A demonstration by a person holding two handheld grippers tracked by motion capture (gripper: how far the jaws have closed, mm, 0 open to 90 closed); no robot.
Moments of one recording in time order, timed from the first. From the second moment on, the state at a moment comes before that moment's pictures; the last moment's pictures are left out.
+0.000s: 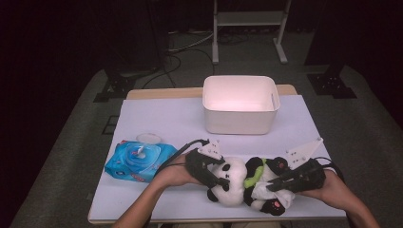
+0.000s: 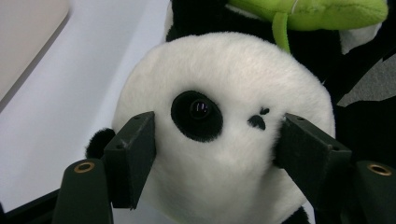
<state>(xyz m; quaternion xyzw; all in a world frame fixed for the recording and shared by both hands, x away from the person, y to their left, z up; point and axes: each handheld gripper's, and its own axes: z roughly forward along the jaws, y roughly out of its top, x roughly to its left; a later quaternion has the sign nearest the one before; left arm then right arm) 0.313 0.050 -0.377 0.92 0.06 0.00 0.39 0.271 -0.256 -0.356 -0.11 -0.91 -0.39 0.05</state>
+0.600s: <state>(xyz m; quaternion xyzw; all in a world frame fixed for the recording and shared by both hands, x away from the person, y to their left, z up) 0.299 0.042 -0.379 0.91 0.04 0.00 0.40 0.295 -0.240 -0.341 -0.12 -0.92 -0.37 -0.01</state>
